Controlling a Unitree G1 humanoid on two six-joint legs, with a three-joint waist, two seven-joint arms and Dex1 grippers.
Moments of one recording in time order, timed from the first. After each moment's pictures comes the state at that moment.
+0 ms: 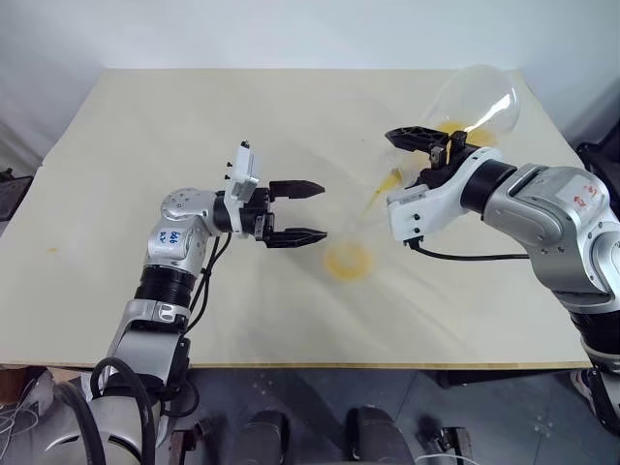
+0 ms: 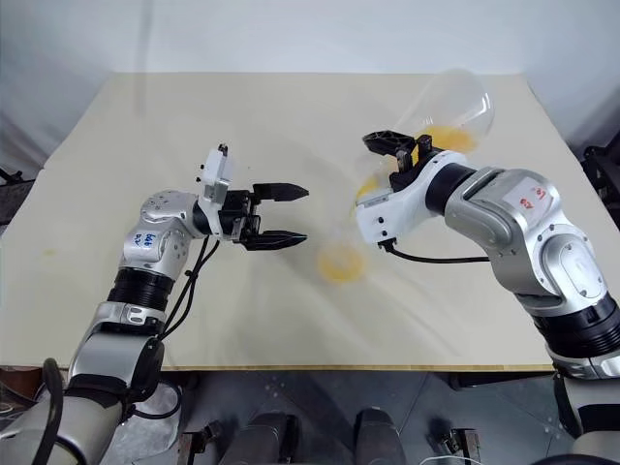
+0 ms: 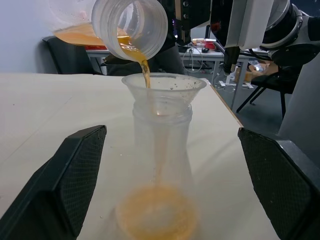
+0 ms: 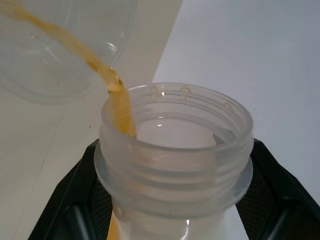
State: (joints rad) left arm -0.90 0.38 -0.02 0.53 -0.42 0.12 -1.36; right arm -0.76 -0.90 0.23 -0.31 -0.65 -0.11 0.75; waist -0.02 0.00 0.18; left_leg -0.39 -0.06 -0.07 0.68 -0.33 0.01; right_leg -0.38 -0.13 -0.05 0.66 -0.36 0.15
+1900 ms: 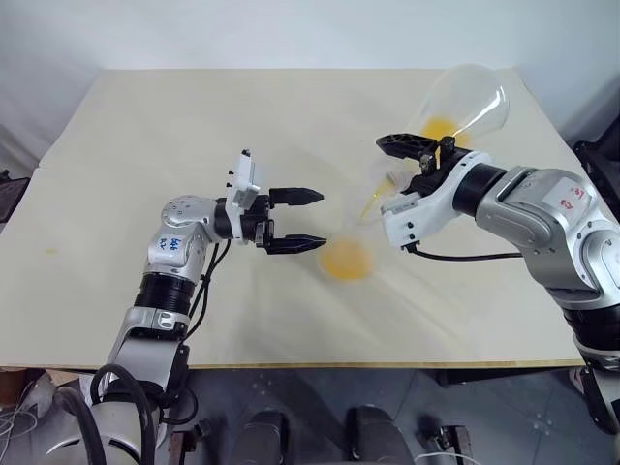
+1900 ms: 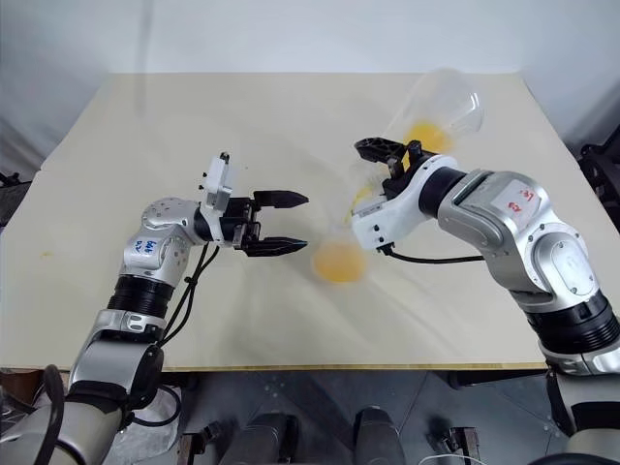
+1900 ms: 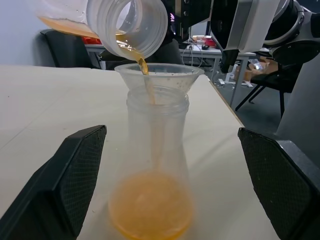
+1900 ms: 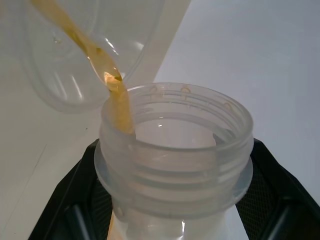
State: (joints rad) left arm -0.86 0.37 -0.02 0.48 -0.40 0.14 -1.34; right arm -0.77 -0.87 0.23 -0.27 -0.71 -0.20 0.74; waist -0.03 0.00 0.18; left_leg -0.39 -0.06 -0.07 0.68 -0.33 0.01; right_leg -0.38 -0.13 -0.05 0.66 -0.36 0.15
